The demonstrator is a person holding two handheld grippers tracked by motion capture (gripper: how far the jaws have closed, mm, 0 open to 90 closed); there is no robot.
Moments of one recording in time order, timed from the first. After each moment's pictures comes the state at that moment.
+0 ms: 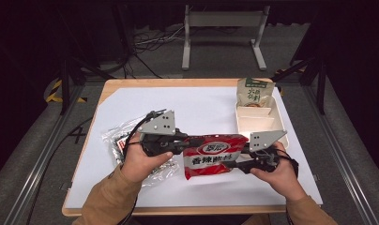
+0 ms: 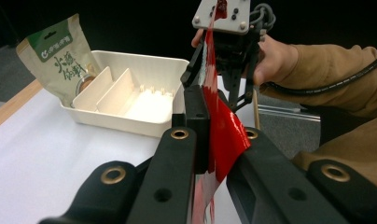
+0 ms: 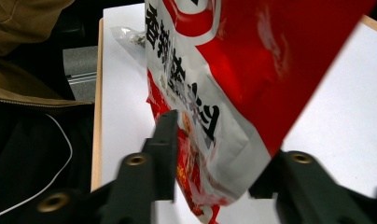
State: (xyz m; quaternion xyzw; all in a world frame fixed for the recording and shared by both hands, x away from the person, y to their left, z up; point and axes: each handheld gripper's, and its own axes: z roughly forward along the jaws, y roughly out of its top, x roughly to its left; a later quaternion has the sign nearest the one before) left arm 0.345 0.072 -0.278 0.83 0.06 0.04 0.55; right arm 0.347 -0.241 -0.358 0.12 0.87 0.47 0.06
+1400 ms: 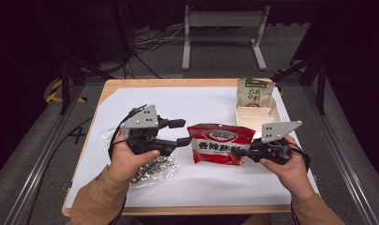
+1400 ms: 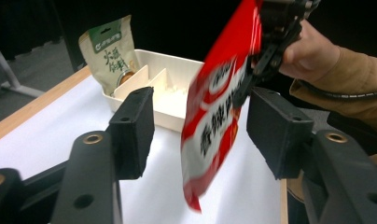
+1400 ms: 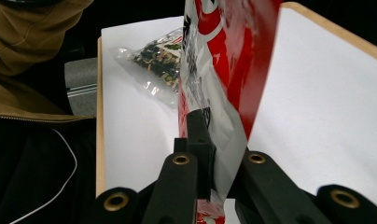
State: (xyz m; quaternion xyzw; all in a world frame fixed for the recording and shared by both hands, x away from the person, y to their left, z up) left arm 0.353 0.108 -0.283 0.80 0.14 0.07 0.57; right arm 0.349 -0.263 -0.325 0.14 0.86 0.48 0.07
